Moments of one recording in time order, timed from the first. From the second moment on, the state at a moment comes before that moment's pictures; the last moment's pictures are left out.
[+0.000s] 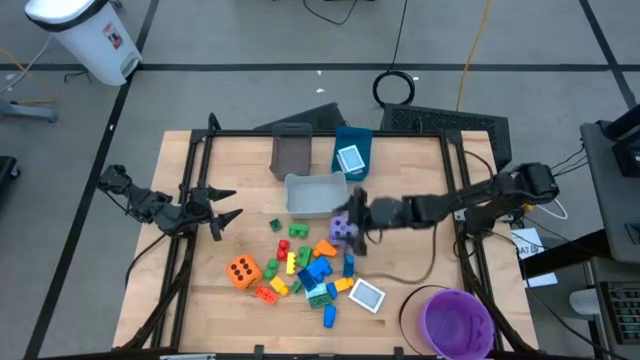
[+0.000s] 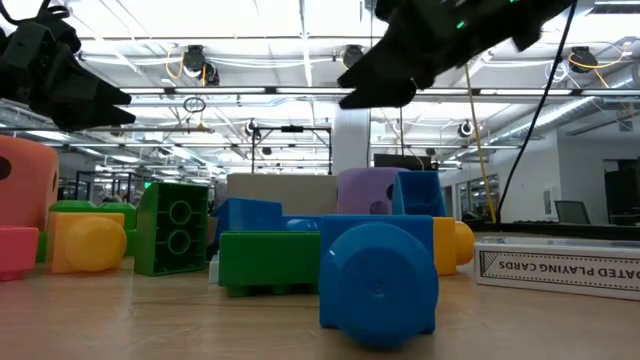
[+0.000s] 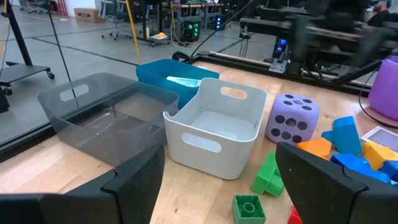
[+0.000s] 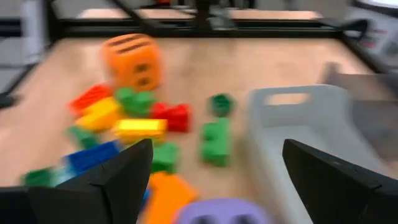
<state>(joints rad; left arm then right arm) -0.56 0.02 0.15 -0.41 -0.91 -0.34 0.14 1.46 0.81 0.24 0.15 0.06</state>
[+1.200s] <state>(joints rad) -0.56 0.02 0.15 -0.41 -0.91 -0.34 0.60 1.72 0.89 -0.13 -0.01 0.64</state>
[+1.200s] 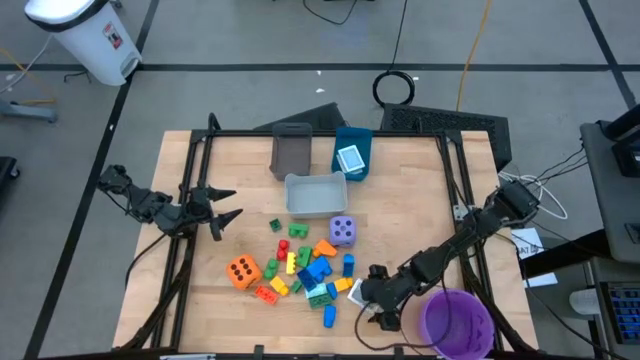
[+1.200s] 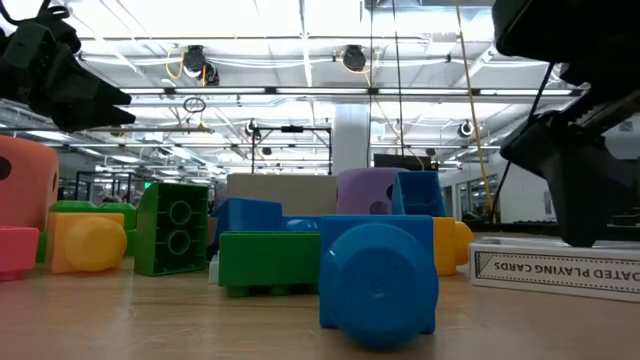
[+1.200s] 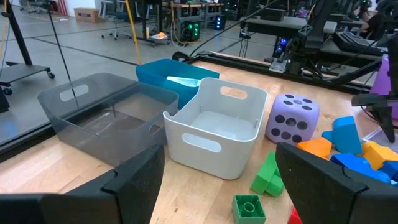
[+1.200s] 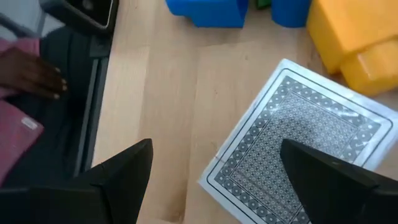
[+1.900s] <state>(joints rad) -0.56 0.02 0.15 -0.41 -0.91 -0.34 0.54 1.58 0.89 -0.50 0.38 0.68</state>
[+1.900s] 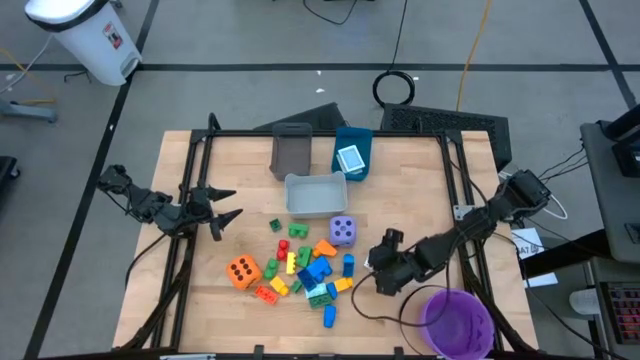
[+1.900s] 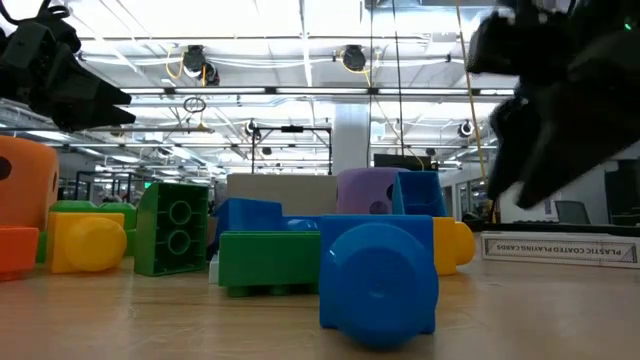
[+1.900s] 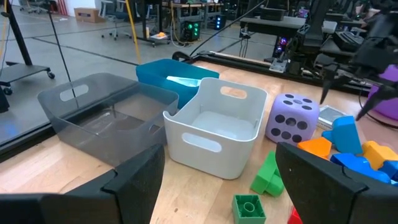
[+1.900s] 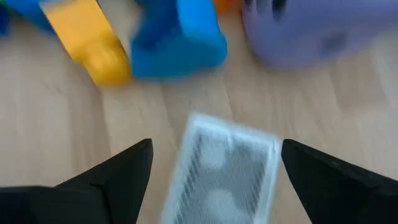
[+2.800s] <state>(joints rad) -0.56 0.02 0.15 -0.41 -0.91 -0.34 0.48 1.58 0.63 -0.34 0.25 0.79</state>
